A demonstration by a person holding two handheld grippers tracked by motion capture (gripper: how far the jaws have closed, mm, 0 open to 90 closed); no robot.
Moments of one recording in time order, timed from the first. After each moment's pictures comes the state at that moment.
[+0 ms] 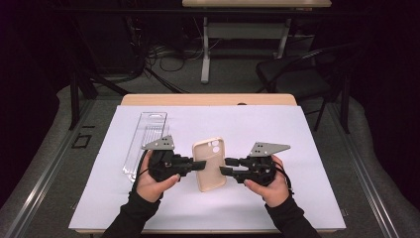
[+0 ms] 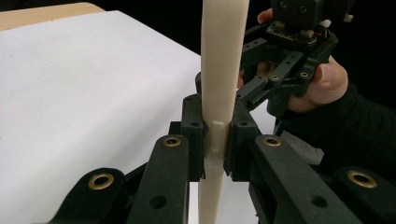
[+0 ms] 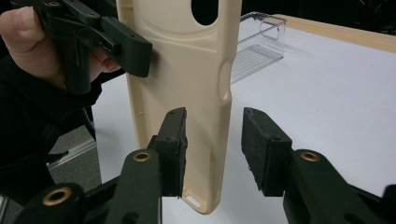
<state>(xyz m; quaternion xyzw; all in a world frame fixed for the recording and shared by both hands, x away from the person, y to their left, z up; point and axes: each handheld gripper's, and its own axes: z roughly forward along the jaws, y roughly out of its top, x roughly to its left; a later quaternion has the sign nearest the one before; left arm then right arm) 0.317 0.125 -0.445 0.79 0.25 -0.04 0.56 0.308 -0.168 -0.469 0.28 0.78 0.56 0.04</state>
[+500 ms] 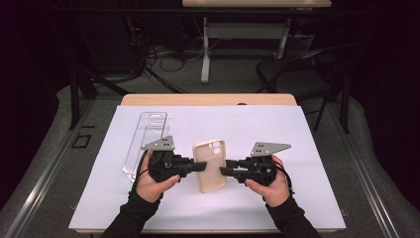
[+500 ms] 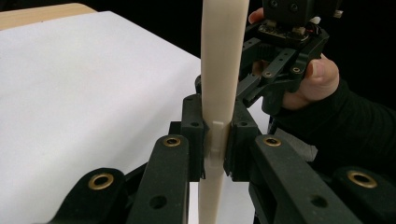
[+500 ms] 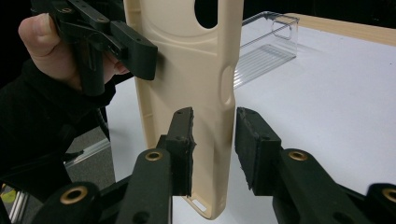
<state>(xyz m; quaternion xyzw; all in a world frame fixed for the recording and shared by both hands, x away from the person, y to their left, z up) 0.316 0.125 -0.445 0.79 0.24 -0.05 0.56 0.308 -0.170 -0.469 0.27 0.78 0.57 0.02</state>
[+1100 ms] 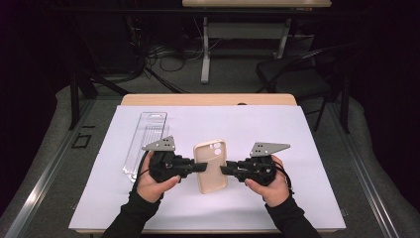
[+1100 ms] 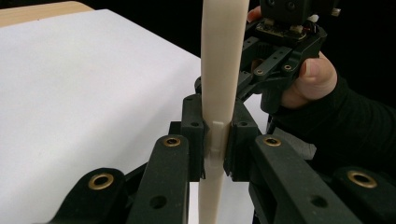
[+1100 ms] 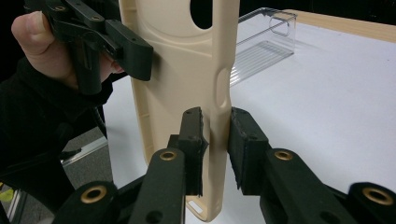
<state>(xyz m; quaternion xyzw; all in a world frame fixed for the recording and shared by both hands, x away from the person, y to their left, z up) 0.317 0.123 -0.447 0.79 0.24 -0.06 0.56 0.309 -0.169 -0.470 0.28 0.78 0.56 0.02</state>
